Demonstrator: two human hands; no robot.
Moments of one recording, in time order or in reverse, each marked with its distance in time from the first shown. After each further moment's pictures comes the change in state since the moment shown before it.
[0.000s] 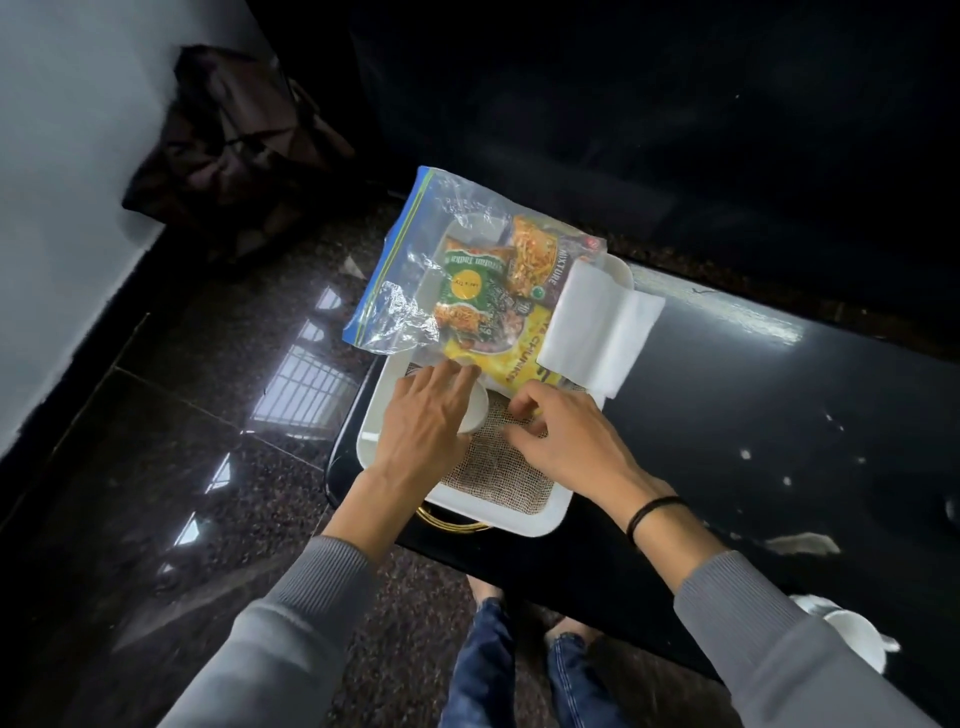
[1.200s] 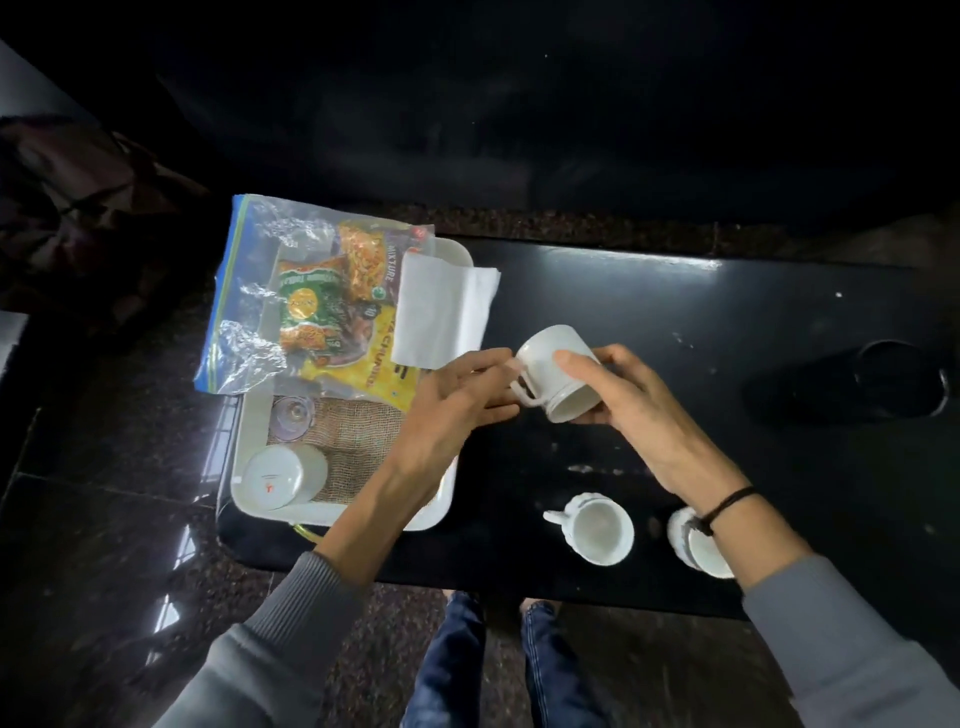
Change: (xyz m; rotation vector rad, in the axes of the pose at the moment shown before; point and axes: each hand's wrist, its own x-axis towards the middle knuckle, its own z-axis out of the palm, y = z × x) left_hand 0.026 0.163 -0.021 -1.558 -0.273 -0.236; right_hand -0.080 0.152 -0.086 0.835 0.300 0.308
